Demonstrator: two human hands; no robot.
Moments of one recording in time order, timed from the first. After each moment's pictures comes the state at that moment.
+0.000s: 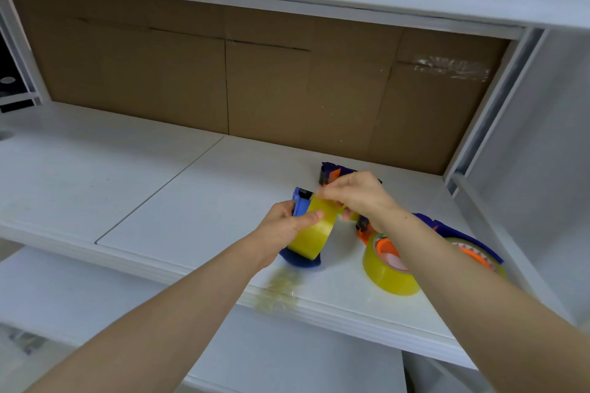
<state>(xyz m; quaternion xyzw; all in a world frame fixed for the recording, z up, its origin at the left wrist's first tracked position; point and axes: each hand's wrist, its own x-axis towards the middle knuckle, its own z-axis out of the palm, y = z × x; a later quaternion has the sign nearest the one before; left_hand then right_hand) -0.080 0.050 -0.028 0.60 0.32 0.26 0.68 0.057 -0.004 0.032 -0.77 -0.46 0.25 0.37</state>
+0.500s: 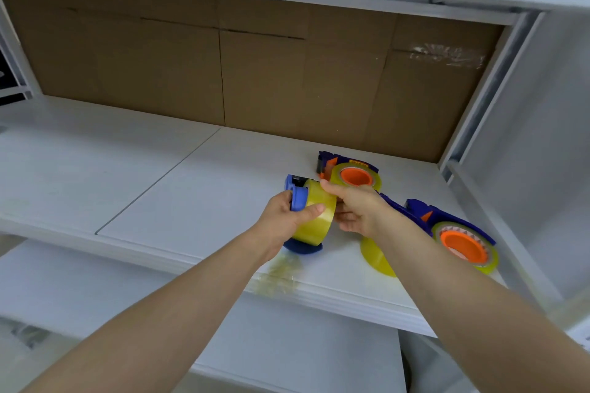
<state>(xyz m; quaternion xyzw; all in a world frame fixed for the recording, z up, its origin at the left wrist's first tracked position) -0.079 0.041 -0.037 0.59 0.31 0.29 0.68 0.049 -0.015 0.007 -0.74 -0.21 0.43 0.47</state>
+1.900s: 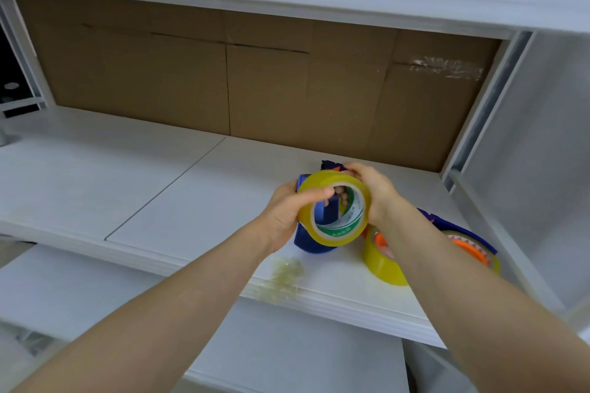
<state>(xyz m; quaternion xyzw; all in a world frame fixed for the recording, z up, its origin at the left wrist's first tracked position) -0.082 0.041 -0.003 0.57 0.20 0.31 0.73 0.063 -0.005 0.032 -0.65 -0.20 0.42 0.60</state>
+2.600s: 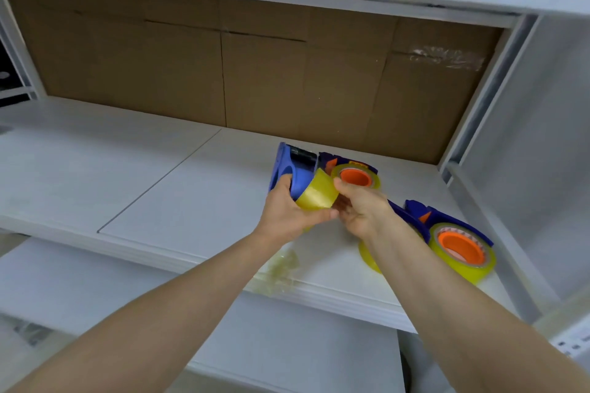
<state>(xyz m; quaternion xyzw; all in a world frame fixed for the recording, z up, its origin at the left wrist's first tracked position) -0.076 0.033 -0.024 0.68 0.31 0.40 0.53 0.044 -0.015 0.004 -0.56 -0.10 0.43 0.70</state>
